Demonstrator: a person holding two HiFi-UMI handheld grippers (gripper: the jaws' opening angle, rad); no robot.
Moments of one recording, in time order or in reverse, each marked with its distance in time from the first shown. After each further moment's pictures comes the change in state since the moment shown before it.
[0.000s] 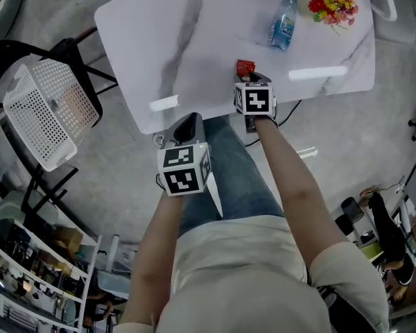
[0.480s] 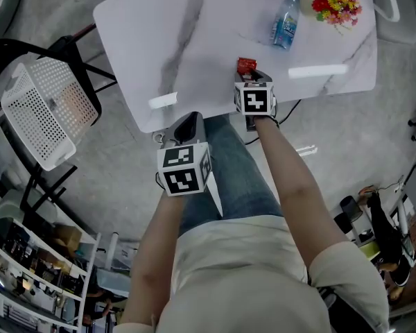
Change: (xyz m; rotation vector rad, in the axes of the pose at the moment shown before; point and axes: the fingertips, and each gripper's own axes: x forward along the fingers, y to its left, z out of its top) left arm 0.003 0.002 0.000 -0.016 0.000 -0.008; right arm 0.007 -0.003 -0.001 -0.043 -0.012 -0.041
